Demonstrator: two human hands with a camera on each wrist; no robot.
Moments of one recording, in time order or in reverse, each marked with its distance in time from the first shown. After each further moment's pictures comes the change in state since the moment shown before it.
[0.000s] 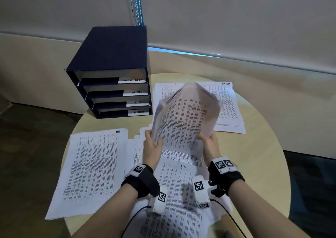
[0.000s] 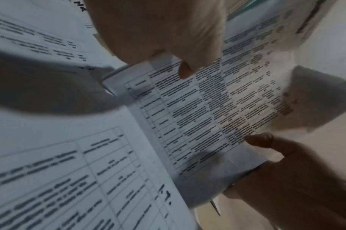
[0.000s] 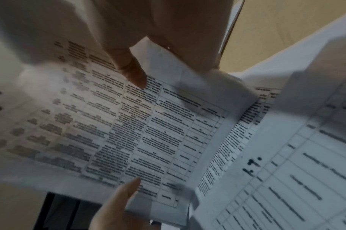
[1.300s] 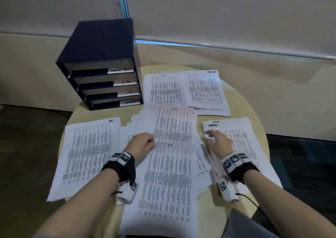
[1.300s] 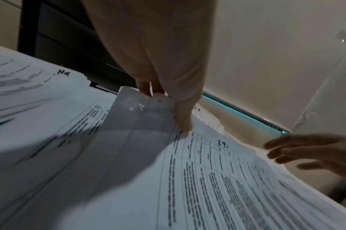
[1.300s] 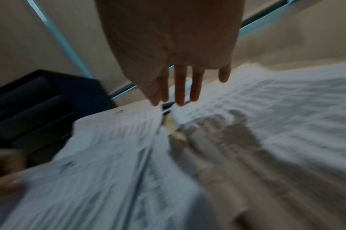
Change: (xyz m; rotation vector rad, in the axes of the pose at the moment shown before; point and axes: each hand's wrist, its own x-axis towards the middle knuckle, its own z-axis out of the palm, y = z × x) left_hand -0.032 0.001 -0.041 0.845 -0.384 0.311; right_hand -0.022 0.021 -0.102 -1.249 -0.031 -0.118
